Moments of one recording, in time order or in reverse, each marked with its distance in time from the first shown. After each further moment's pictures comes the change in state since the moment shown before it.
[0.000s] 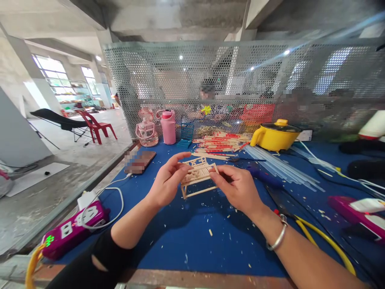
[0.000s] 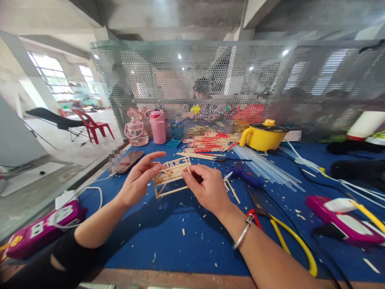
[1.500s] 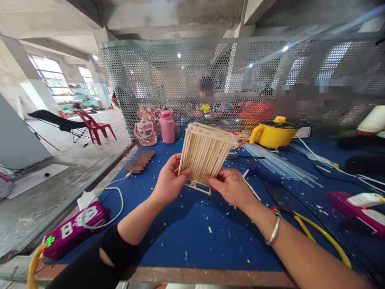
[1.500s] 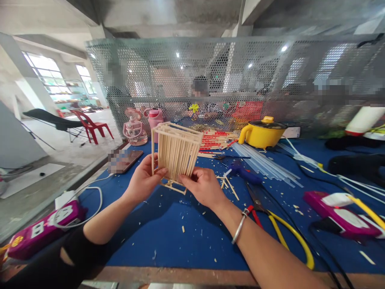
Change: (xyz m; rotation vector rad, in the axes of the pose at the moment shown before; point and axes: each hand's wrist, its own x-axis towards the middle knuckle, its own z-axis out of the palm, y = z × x) left_hand 0.010 -0.024 0.013 -0.161 0.175 0.004; right_hand 0.003 0.009 0.012 0.125 -0.078 0.137
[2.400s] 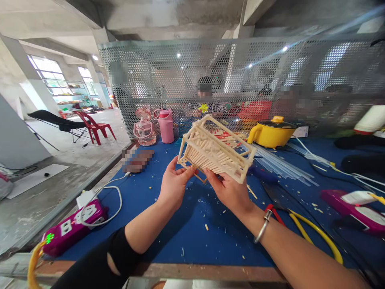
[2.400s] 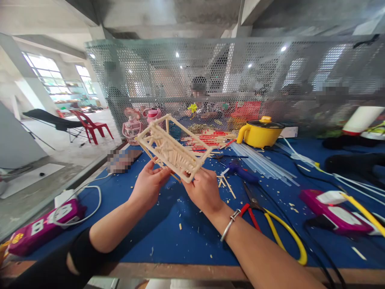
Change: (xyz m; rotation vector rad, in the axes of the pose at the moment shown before) left_hand -0.010 0.007 0.032 -0.289 0.201 -0.277; right_hand -0.009 0.000 0.004 -0.396 0.278 -0.287
